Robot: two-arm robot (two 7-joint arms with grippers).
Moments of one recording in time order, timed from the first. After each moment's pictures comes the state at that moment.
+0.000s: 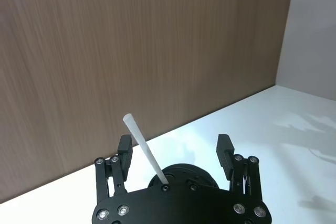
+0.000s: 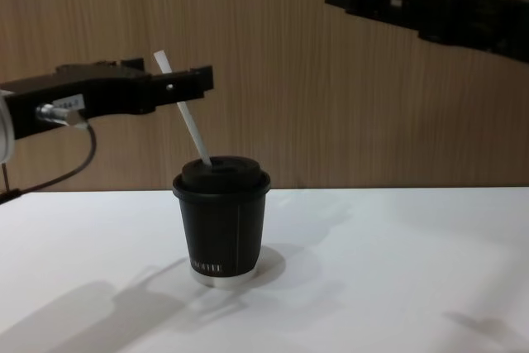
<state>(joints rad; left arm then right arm) -0.19 0.50 0.31 -1.74 -0.53 0.04 -0.27 -0.04 0.34 -0.27 -2.02 0.42 0.08 0.38</state>
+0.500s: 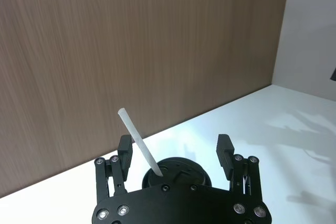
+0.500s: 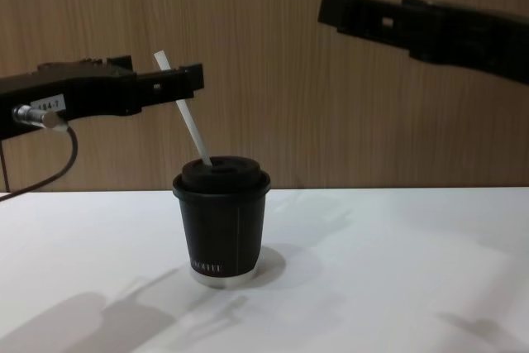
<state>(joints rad) -0.12 0.52 0.28 -1.81 -0.53 0.04 -0.26 -0.05 0.35 -0.29 -2.00 0.42 0.08 0.36</state>
